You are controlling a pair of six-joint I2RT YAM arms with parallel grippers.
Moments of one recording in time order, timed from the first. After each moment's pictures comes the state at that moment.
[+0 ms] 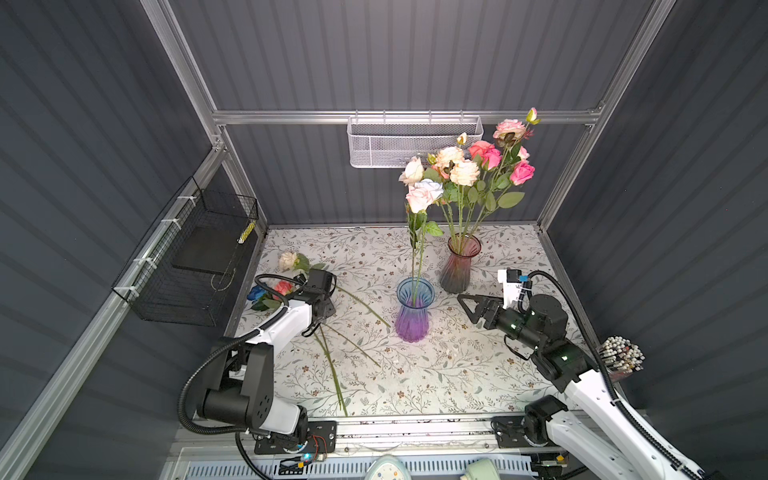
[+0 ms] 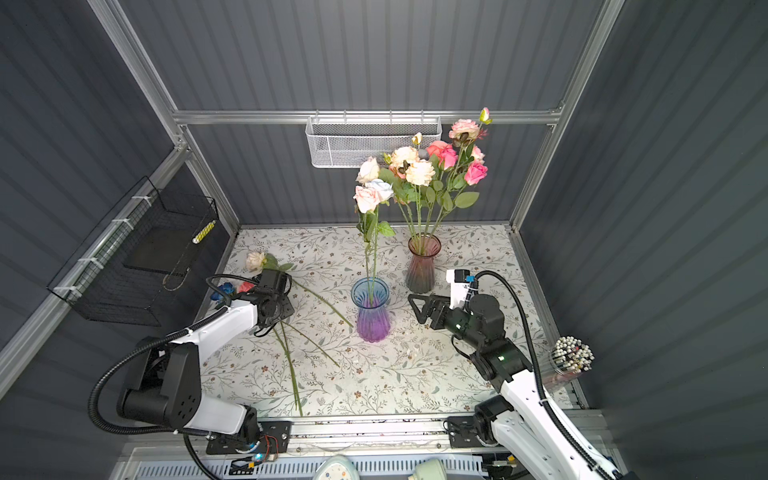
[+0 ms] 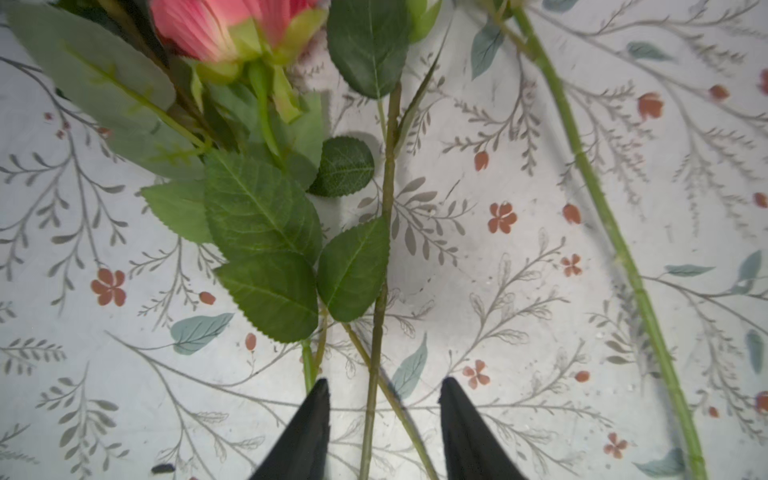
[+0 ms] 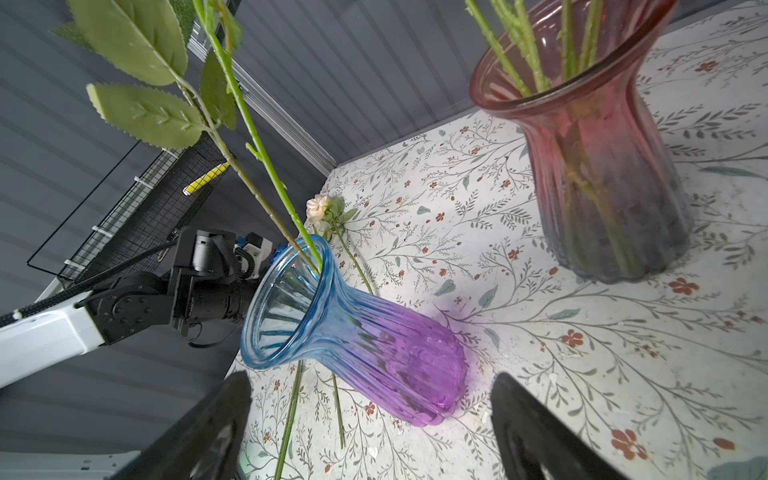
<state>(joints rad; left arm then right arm) -0.23 1.50 0.85 -0.51 -0.27 -0.66 0.37 0.73 0.53 -0.06 -0.37 0.62</state>
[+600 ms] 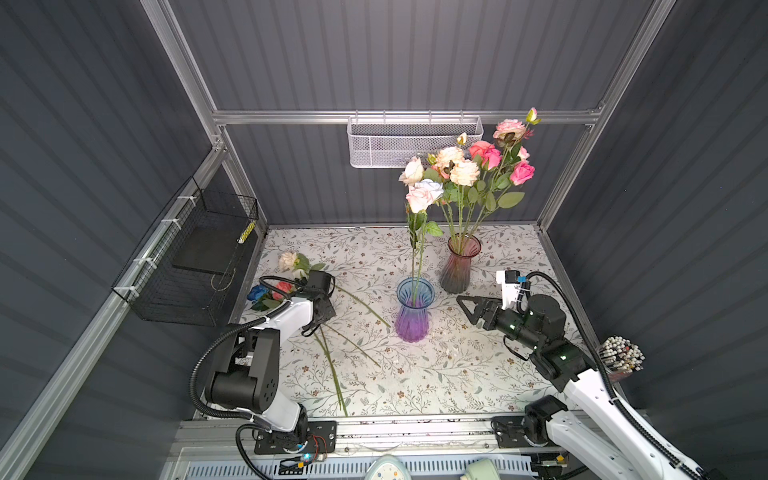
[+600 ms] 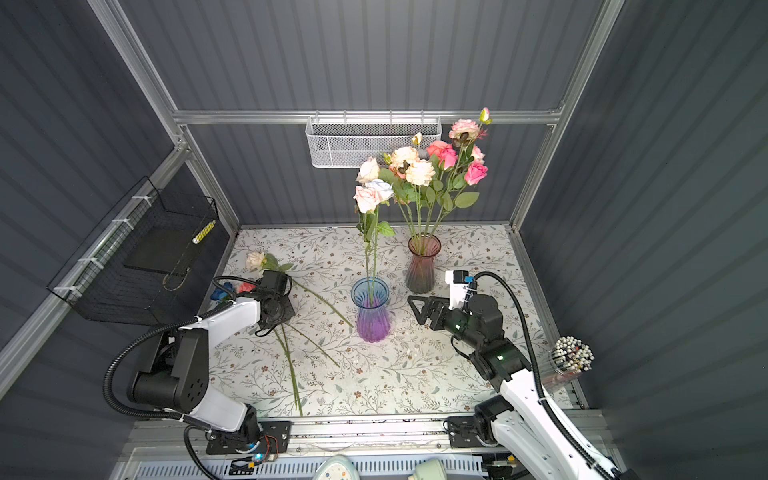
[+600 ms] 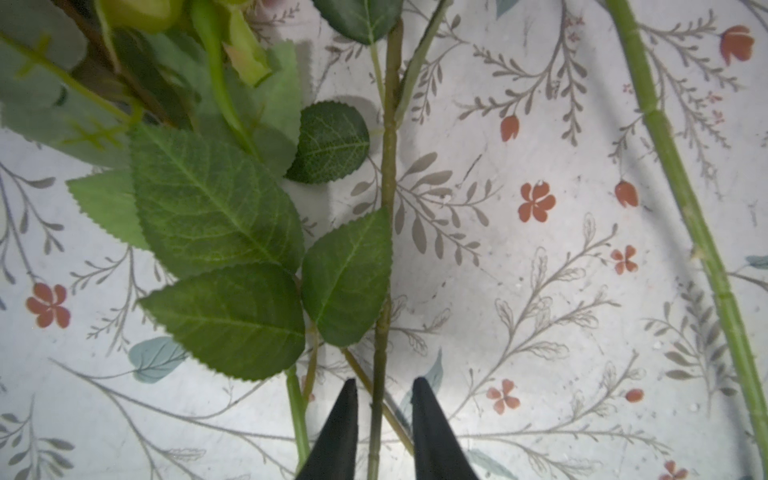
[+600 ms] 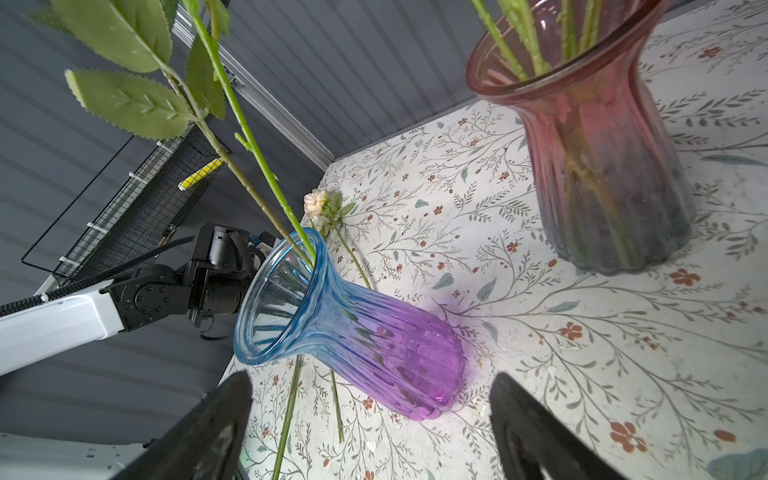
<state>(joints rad) -0.20 1.56 0.85 -0.48 -0.24 -0.61 0.37 0.73 0.53 -0.06 -0.37 0.62</state>
